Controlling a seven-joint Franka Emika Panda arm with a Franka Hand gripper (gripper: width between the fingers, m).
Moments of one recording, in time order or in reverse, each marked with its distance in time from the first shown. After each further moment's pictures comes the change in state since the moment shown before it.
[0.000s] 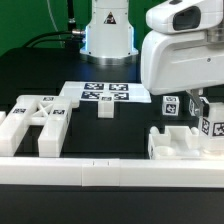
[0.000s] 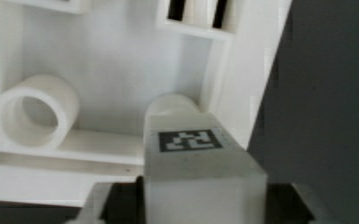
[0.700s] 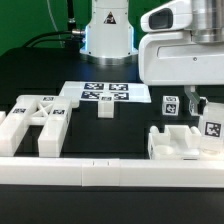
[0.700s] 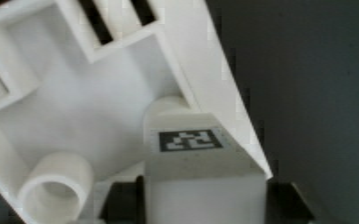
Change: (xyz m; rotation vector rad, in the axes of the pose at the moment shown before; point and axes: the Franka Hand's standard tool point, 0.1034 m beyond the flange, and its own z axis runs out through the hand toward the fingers) arm 0.000 0.000 0.000 0.056 0.030 0.634
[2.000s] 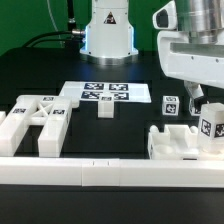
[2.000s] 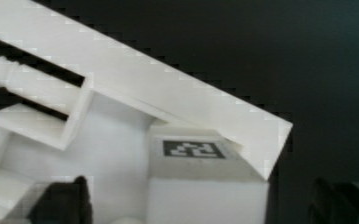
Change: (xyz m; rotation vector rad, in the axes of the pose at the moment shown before) arm -0.002 -0.002 0.002 0.049 -0.007 0.656
